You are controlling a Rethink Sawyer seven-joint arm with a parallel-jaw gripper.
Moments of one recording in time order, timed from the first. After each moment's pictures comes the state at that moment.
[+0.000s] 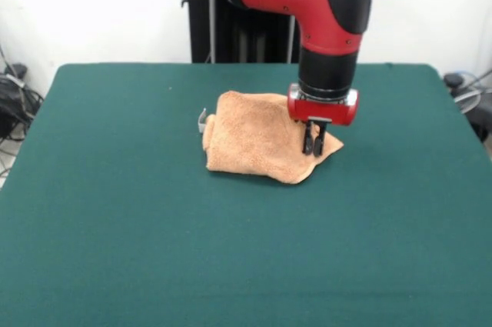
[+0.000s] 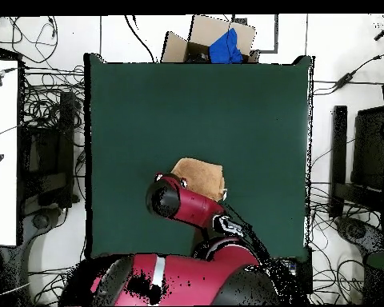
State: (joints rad) arm -0.17 -0.42 0.04 1.95 0.19 -0.06 1.58
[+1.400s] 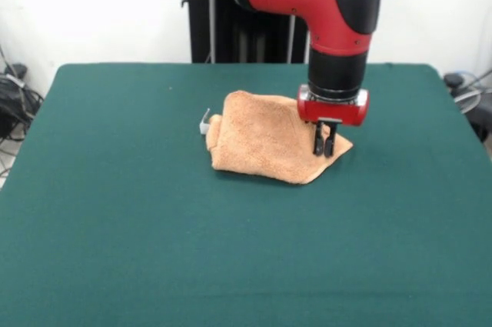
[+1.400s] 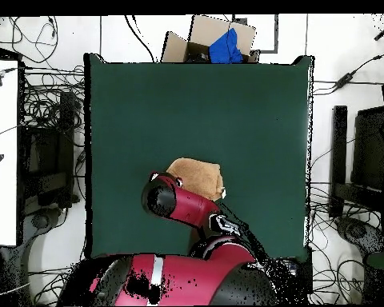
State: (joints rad) arm -0.16 -0.43 0.06 1.95 0.21 -0.06 1.58
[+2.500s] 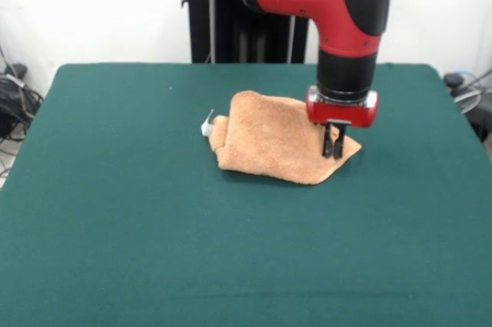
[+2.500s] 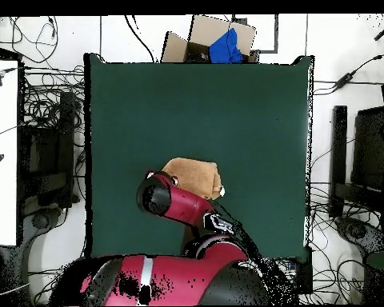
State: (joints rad) arm -0.13 -0.43 0.07 1.95 0.26 -0.06 1.58
